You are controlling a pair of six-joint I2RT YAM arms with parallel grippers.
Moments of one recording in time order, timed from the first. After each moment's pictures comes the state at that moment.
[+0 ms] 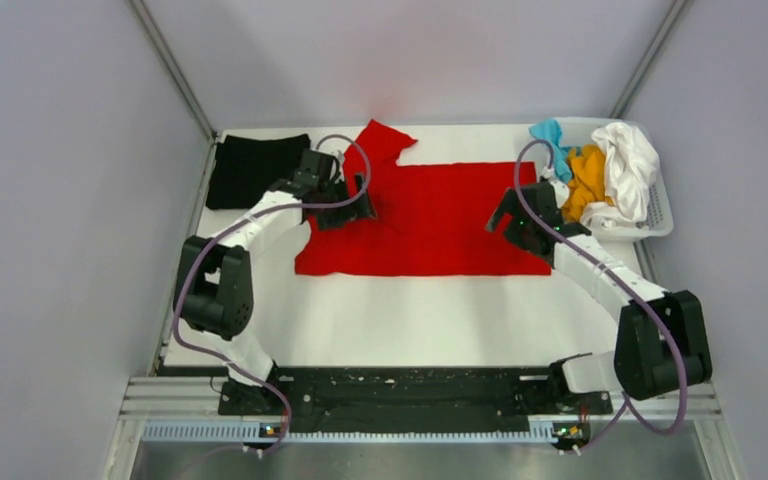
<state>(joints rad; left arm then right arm) -0.31 1.72 1.29 -0.45 0.22 -0.49 0.24 1.33 0.85 -0.31 0.23 0.68</state>
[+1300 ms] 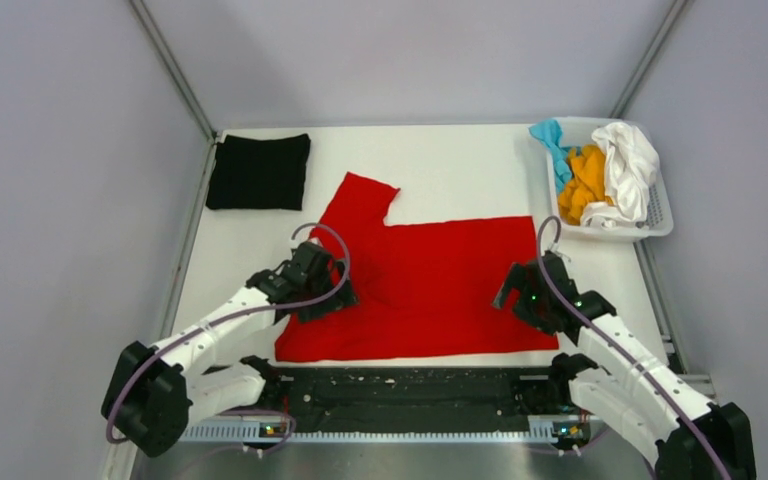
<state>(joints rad) -0.56 1.06 0.56 -0.56 0.01 -0.86 0.39 0.78 0.42 -0.66 0.10 0.83</state>
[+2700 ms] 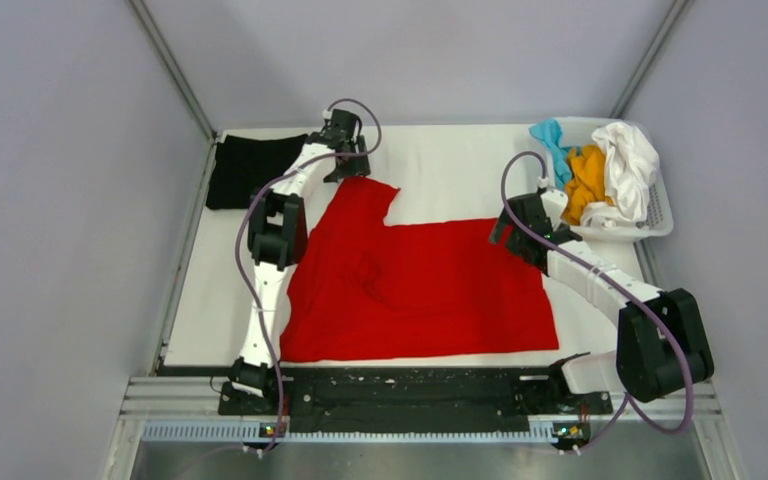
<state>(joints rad) -0.27 2.50 2.22 -0.67 -0.15 -0.42 0.32 1.34 0.79 -0.33 0.44 0.65</state>
